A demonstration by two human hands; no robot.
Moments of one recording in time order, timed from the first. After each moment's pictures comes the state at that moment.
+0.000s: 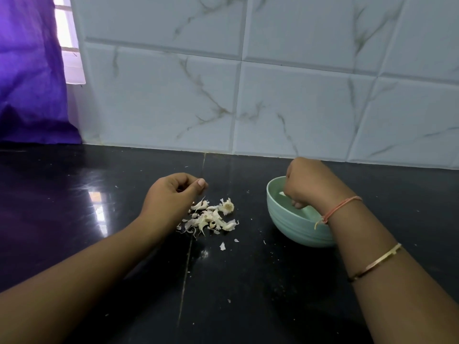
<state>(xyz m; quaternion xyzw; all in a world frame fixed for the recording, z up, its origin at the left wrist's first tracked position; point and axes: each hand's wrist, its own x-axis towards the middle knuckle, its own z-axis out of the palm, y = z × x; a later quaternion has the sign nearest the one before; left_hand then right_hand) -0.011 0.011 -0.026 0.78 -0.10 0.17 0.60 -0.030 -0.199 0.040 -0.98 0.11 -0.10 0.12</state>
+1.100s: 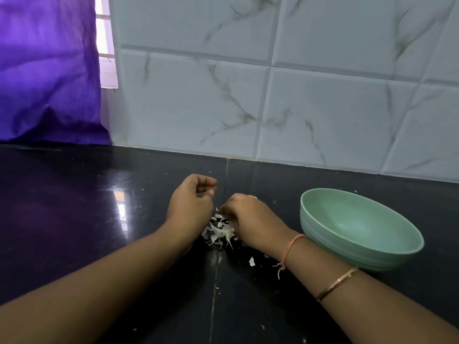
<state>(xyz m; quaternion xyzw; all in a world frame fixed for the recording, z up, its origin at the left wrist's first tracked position) 0.011 0.015 -0.036 0.74 -0.02 0.19 0.64 0.010 -0.114 -0.033 -0.96 -0.24 -0.11 0.10</state>
